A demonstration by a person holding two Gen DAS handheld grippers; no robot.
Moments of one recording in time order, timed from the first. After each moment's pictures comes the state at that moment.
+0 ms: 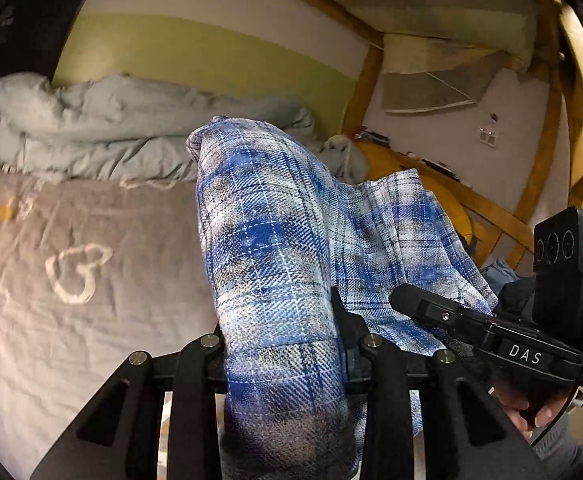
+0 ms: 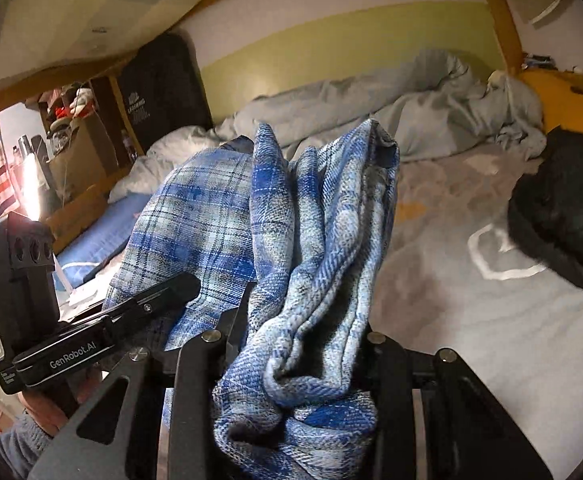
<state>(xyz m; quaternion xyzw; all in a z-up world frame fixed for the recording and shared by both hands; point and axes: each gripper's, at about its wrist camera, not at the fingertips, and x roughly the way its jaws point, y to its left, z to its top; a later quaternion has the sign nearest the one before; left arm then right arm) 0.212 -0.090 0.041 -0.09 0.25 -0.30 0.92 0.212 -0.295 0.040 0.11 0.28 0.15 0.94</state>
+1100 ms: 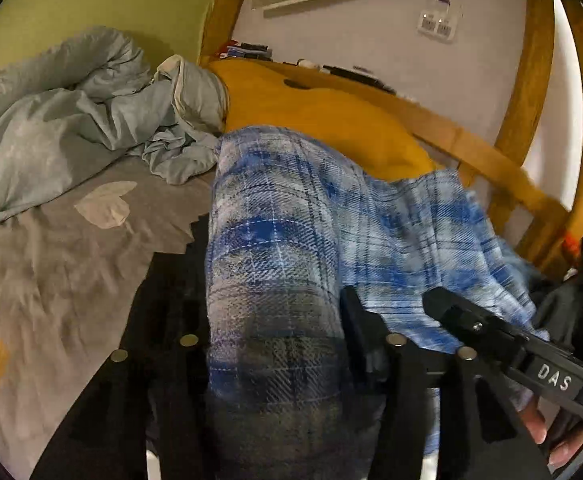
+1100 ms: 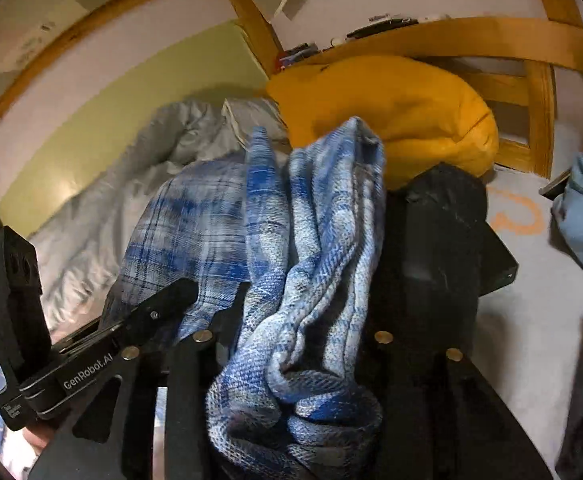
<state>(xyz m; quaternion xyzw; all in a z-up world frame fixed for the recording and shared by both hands) 0.424 -0.509 0.021 0.01 0.32 -0.47 0.82 0.286 -0.641 0.021 0.22 0.26 -0.17 0.93</state>
